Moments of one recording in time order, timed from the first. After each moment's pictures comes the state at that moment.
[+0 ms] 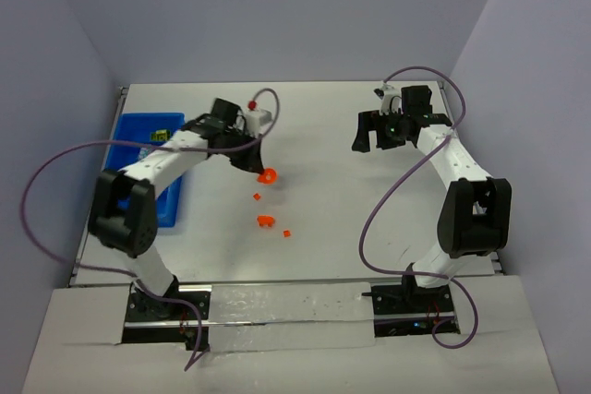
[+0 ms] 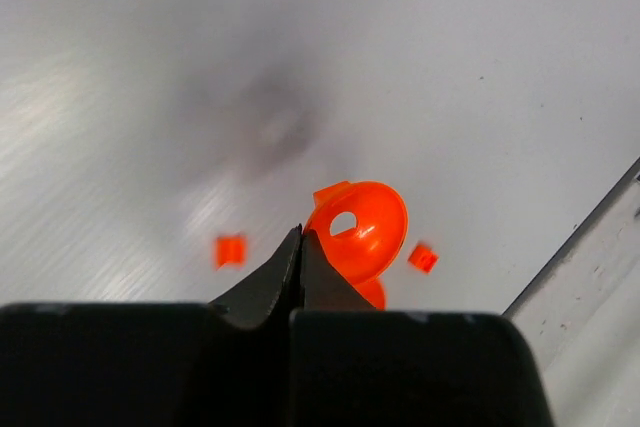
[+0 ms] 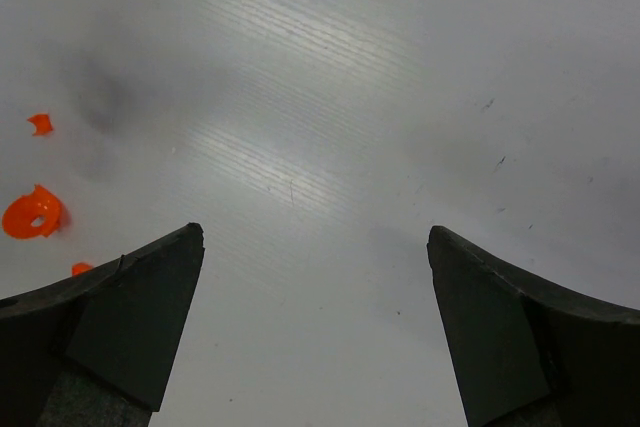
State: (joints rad) left arm -0.50 1.80 1.30 -0.54 0.46 -0.01; right arm 0.03 1.60 1.25 -0.55 -0.46 -0.08
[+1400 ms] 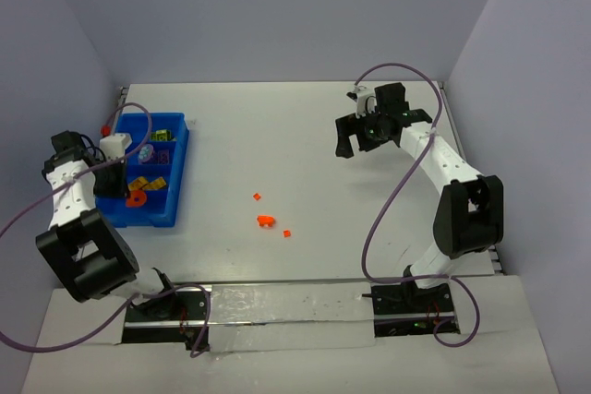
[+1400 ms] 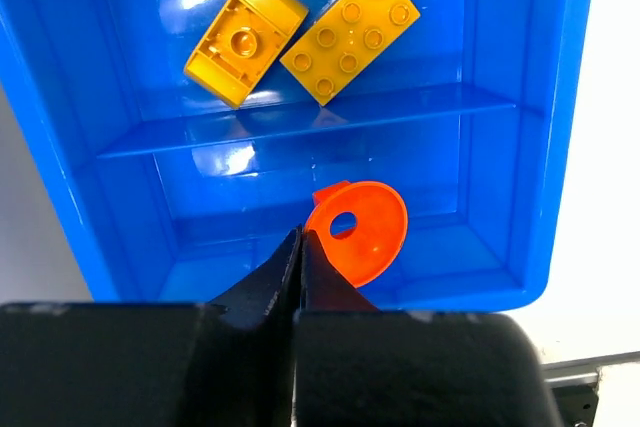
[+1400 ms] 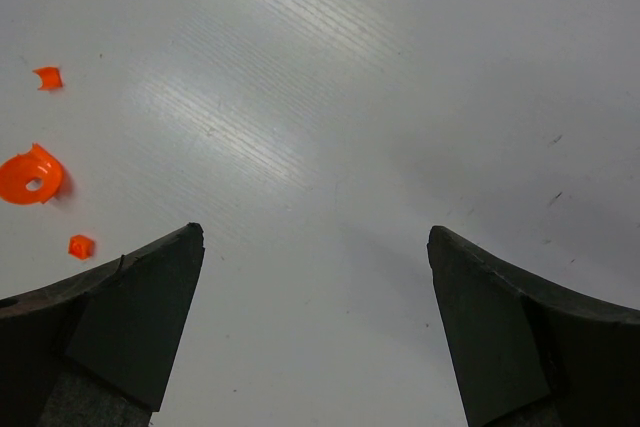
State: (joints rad) left arm 0.51 1.43 1.08 -0.85 0.32 0.58; right arm 0.19 1.61 1.30 -0.61 -0.39 -0.14
